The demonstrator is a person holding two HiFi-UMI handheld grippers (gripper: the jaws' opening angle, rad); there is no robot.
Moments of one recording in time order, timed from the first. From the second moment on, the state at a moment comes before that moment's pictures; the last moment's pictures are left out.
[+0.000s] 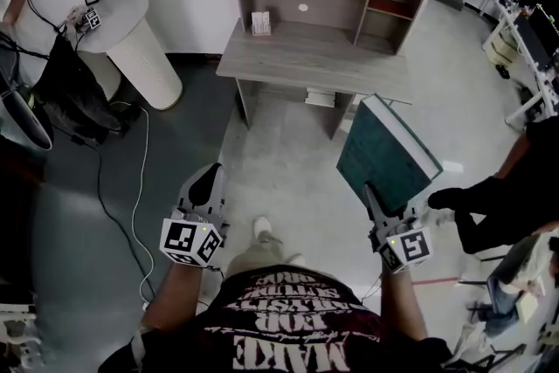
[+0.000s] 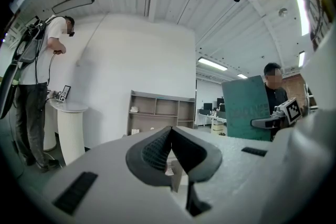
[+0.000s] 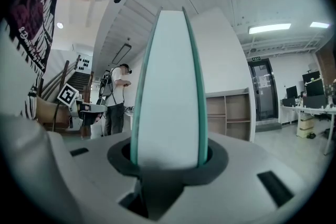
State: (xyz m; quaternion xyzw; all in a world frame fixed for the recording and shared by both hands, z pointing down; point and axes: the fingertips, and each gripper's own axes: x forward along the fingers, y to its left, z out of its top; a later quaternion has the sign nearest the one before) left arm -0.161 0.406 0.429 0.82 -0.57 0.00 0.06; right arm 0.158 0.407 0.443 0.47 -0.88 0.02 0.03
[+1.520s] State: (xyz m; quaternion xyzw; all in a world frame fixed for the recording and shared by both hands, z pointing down) left arm -0.229 0.231 0.462 0.84 -0.54 0.02 0.06; right arm 0.056 0.263 0.458 0.47 -0.88 0.06 0.05
